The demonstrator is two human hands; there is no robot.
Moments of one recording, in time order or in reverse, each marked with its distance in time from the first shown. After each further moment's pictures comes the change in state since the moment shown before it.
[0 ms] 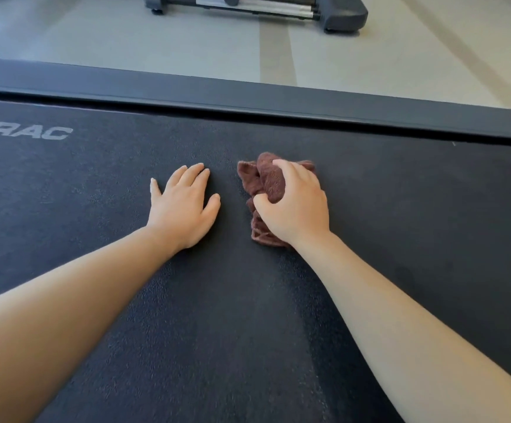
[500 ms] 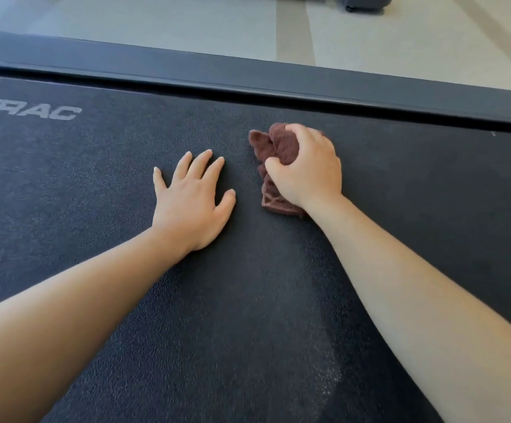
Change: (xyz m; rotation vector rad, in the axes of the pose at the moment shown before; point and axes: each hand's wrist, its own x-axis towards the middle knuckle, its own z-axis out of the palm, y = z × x) left_hand -0.009 -0.007 0.008 0.022 0.073 -0.027; right_hand 0.041 -0.011 0.013 0.041 0.020 0.028
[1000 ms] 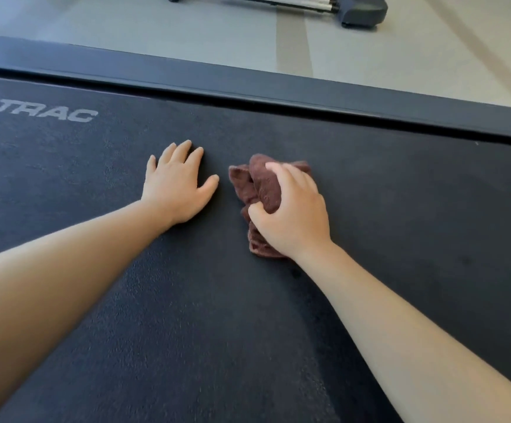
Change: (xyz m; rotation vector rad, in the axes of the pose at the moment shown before) left_hand 0.017 -0.035 -0.019 -0.011 -0.029 -0.028; right_hand -0.075 -0.026 -0.008 -0.016 -0.110 -0.098
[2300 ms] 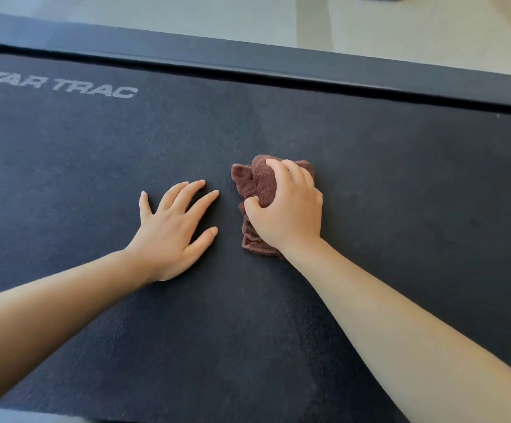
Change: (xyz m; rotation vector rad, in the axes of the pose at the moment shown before) left_hand -0.144 -0.031 -0.025 0.046 -0.154 0.188; right_hand -0.051 -0.045 0.022 -0.021 0.034 0.061
